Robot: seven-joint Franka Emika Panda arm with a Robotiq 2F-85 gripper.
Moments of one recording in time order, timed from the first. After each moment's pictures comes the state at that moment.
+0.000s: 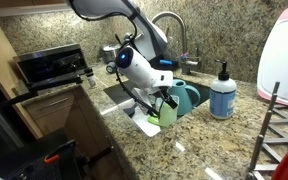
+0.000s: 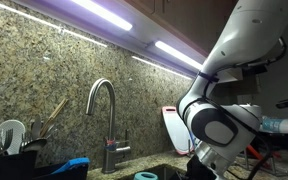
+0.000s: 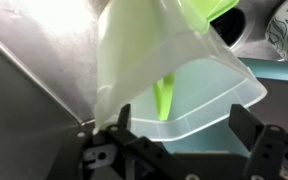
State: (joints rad) arm 0.27 0.70 -0.20 -1.93 2.46 2.98 -1.96
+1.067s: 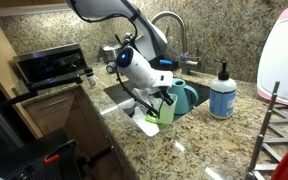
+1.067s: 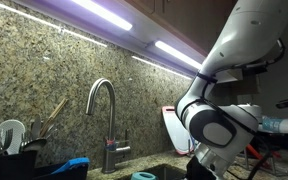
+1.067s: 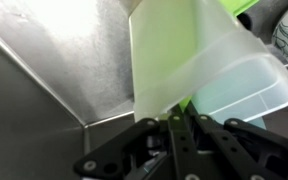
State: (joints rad) arm 0.27 0.71 -0.20 -1.92 2.46 3.02 -1.96
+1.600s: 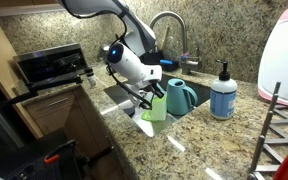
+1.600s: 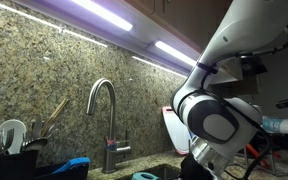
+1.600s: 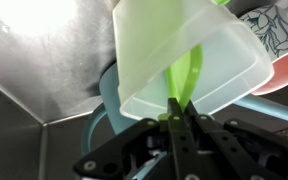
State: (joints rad) arm 0.38 0.66 -0.22 -1.96 2.50 3.00 -1.99
